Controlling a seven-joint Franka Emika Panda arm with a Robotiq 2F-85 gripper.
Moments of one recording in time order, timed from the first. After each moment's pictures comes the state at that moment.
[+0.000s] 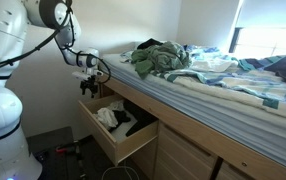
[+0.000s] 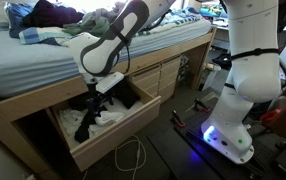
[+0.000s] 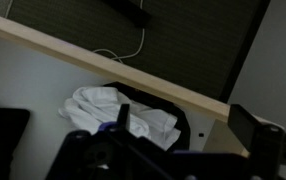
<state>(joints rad) 0.52 0.44 0.34 -2.00 -0.06 2.23 0.34</state>
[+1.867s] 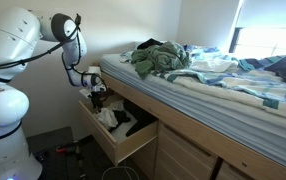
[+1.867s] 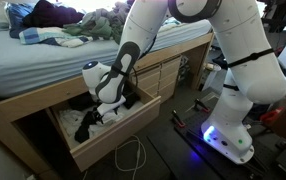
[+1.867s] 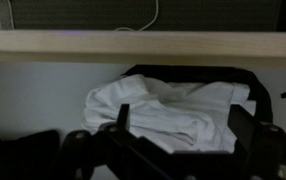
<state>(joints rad) 0.73 0.66 0.07 -2.00 -0.17 2.57 0.75</state>
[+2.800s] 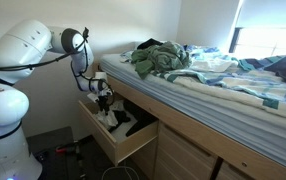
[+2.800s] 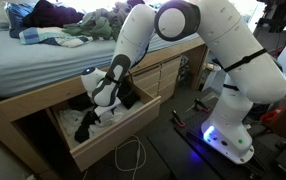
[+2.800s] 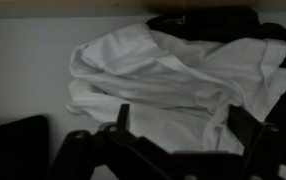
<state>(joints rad) 0.72 0.85 0.02 -1.80 -0.17 2.57 0.73</state>
